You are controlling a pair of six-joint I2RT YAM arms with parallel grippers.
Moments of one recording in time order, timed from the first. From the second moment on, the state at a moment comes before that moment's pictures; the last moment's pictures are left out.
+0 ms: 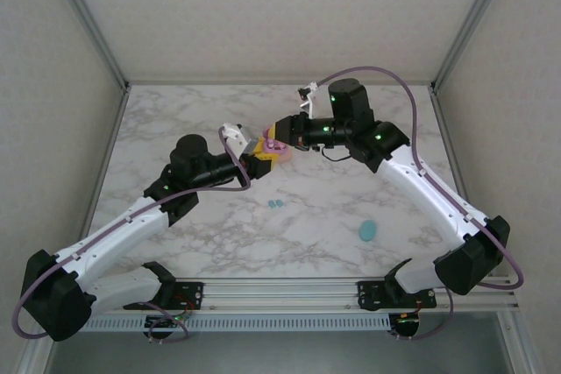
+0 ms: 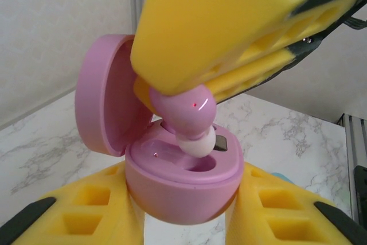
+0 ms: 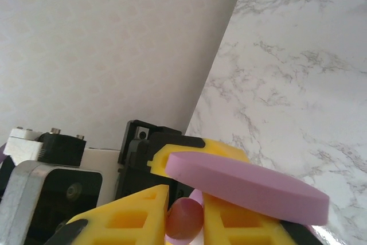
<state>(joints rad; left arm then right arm) -0.65 1.09 0.80 0.17 0.50 -0.01 0.65 1.41 1.44 -0.49 -0.67 0.78</state>
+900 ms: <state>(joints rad) -0.65 1.09 0.80 0.16 0.48 -0.04 0.67 1.42 1.45 -0.50 -0.65 0.75</state>
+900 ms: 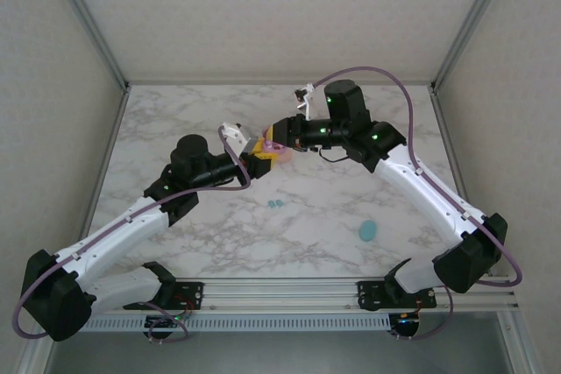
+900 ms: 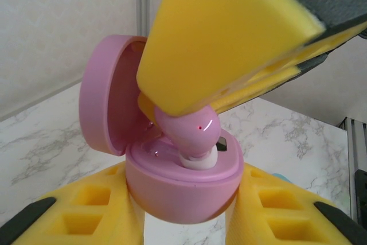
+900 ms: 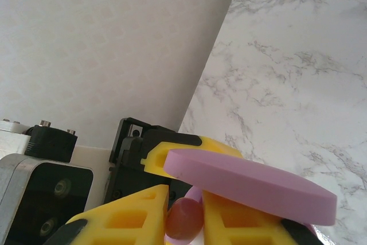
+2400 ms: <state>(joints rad) -0.66 1.09 0.80 0.17 0.48 -0.03 0.70 1.45 1.55 -0.67 -0.52 0.73</state>
